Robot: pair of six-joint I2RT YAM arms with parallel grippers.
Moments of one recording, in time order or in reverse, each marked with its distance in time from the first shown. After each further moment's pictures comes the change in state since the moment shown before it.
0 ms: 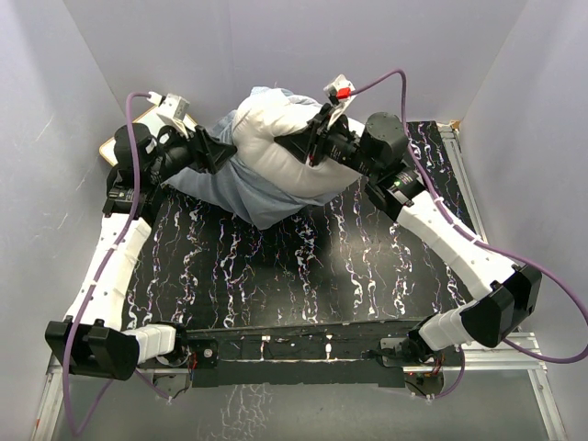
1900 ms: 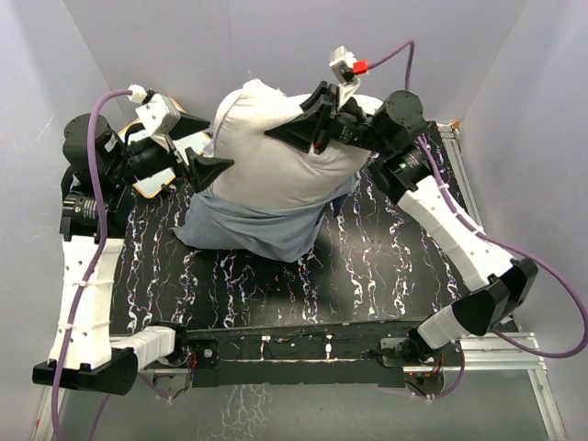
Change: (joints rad) left arm 0.009 -0.063 0.326 -0.299 0.241 0.380; right arm -0.050 0.052 0.187 0.150 -0.391 0.217
